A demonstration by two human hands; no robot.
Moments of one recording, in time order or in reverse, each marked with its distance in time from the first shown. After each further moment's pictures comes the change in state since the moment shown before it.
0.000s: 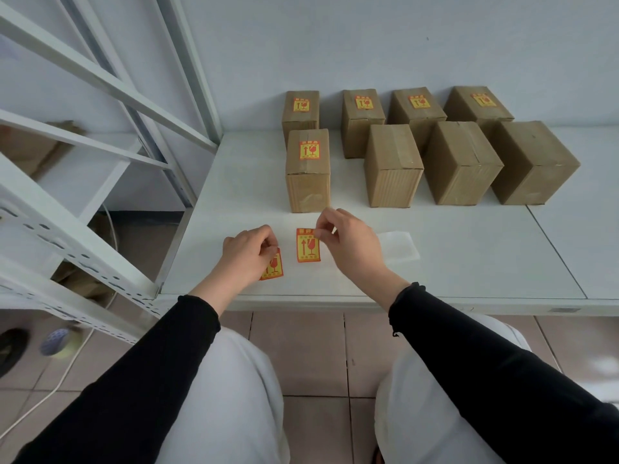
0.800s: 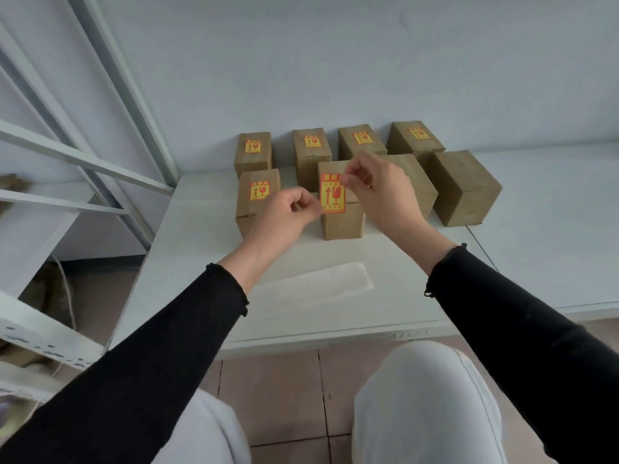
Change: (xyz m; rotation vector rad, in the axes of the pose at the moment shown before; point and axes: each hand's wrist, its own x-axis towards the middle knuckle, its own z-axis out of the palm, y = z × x) left_hand 0.053 0.164 -0.045 -0.696 0.049 0.180; right_hand 0.059 0.038 -0.151 -0.027 0.288 -0.070
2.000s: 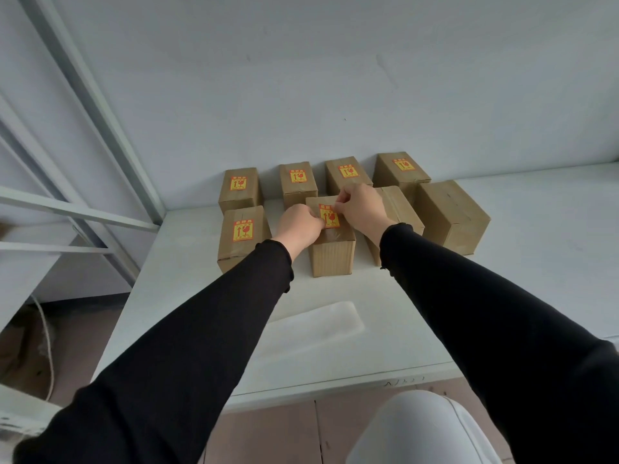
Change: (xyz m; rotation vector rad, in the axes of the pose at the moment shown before) left_hand 0.124 -0.016 0.059 0.376 -0.050 -0.186; right_hand 0.087 0.077 0.052 -0.055 -0.146 0.346
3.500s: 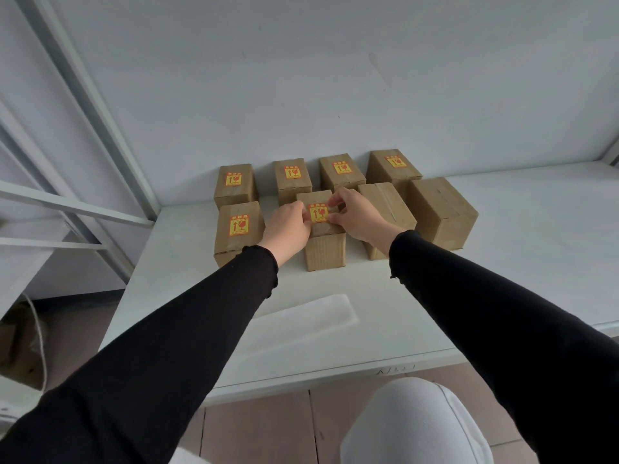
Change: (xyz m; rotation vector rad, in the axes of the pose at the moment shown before) left_hand -0.022 -0.014 -0.008 0.289 0.106 0.263; right_hand -0.029 0.008 -0.008 -0.019 -0.132 -0.126
